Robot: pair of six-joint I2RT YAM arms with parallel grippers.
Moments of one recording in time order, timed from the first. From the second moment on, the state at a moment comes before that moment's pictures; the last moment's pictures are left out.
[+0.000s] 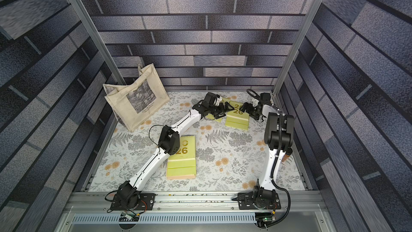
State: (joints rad) left arm -0.65 2.95 2.81 -0.42 0.60 -0.93; right arm -0.14 2.15 1.52 -0.41 -0.53 0.26
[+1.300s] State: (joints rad) left arm -0.69 2.94 2.83 -0.38 0.65 -1.01; right arm -0.17 2.14 1.46 -0.34 -0.66 0.26
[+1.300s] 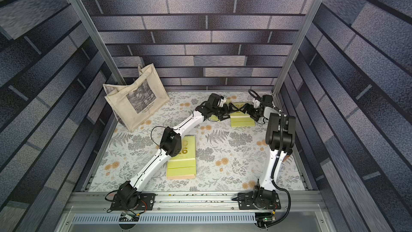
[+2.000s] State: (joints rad) left arm -0.68 2.90 2.81 -0.57 0.66 -0.93; right arm -0.18 2.04 1.29 -0.24 -0.78 0.38
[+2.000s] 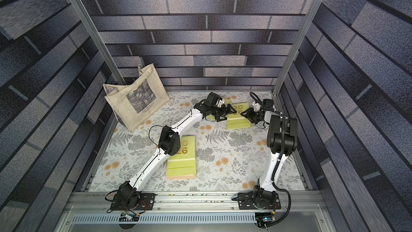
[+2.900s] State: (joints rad) left arm -0.61 2.75 2.81 -0.55 0.87 -0.87; right arm -0.15 1.66 1.14 -0.11 -0.85 0.54
